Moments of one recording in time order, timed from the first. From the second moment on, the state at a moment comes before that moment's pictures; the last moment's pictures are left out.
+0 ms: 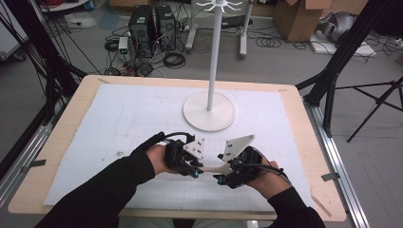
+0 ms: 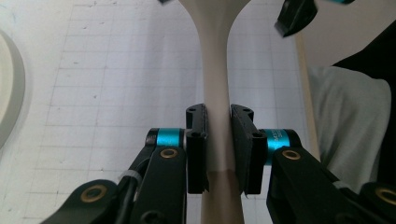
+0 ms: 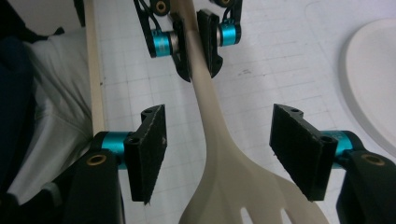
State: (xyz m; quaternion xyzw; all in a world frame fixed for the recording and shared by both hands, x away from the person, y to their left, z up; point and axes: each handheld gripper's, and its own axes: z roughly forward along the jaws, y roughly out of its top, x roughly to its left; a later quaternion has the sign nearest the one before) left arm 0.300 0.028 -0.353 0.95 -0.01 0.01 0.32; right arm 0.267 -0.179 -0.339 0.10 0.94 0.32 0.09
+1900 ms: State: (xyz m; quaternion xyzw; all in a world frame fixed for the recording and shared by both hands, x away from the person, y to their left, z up) left arm 0.282 0.192 -0.367 0.76 0.26 0.18 0.57; right arm 0.276 -0.214 -0.371 0.18 0.90 0.39 0.12
